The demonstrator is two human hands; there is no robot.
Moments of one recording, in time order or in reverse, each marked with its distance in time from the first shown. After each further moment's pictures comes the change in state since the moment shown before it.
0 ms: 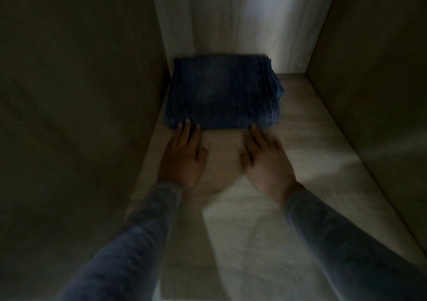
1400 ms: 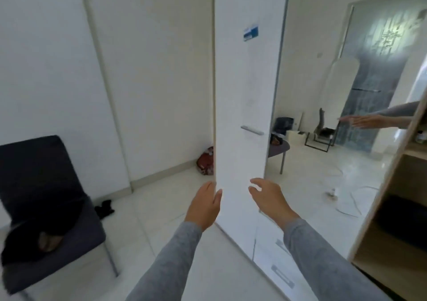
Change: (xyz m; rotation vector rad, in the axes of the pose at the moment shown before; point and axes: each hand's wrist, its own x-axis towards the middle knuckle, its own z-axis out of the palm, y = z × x) left_hand -0.566 0.015 -0.681 -0.175 0.249 -0.784; right_hand -0.443 -0.542 -0.427 0.731 -0.351 -0.433
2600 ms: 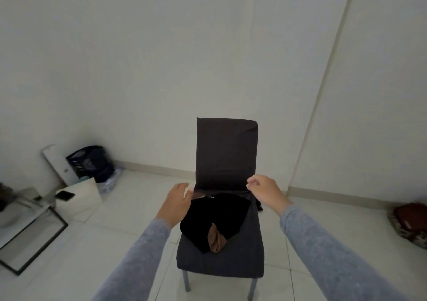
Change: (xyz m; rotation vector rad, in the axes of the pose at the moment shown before) left_hand -0.078 -0.617 -0.472 0.061 0.601 -0.833; right_hand 0.163 -0.470 0.680 -0.079 -0.783 -0.526
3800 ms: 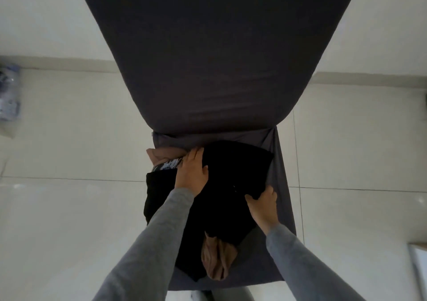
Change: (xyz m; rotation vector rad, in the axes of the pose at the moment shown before) left_hand 0.408 -0.251 0.353 0.264 -0.499 -0.110; right_hand 0.355 0.279 0.312 0.198 -0.100 0.980
